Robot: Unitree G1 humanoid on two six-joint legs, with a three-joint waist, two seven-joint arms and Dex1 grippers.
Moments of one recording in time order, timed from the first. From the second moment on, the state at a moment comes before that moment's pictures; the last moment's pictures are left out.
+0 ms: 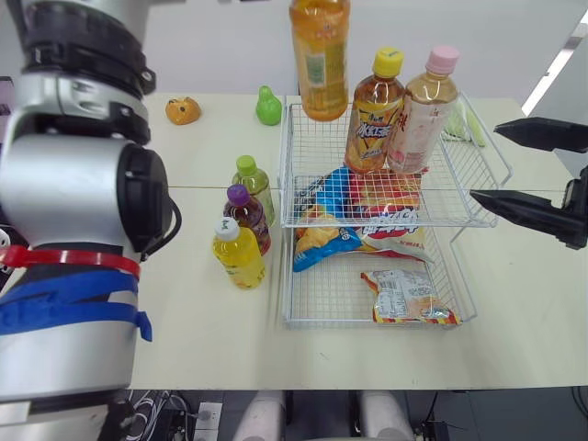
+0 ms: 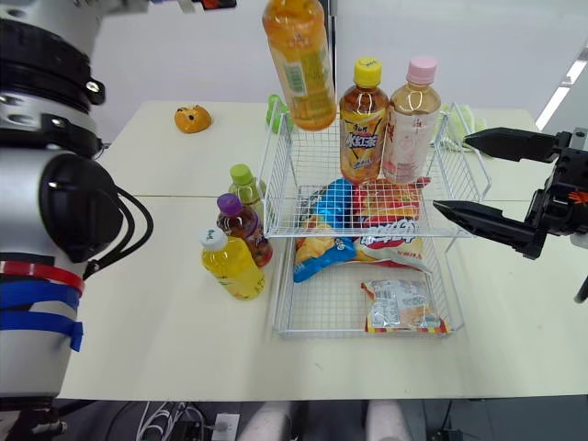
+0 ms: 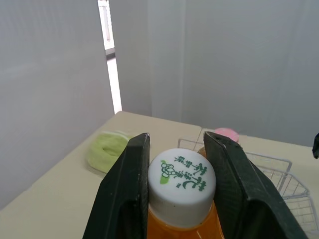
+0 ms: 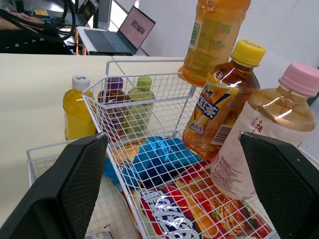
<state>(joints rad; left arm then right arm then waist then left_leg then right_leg) -1.79 0.49 0.01 1.00 -0.27 0.60 -1.18 -0.37 -1.13 -0.61 -0.53 1.02 0.81 0.91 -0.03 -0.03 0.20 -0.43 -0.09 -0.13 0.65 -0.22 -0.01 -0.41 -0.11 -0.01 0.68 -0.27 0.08</state>
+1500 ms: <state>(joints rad) -1.67 0.52 0.03 0.87 -0.20 0.54 -1.24 -0.35 -1.13 -0.64 -0.54 1.02 0.81 0.82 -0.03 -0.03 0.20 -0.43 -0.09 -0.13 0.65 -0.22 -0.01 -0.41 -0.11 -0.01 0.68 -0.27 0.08</state>
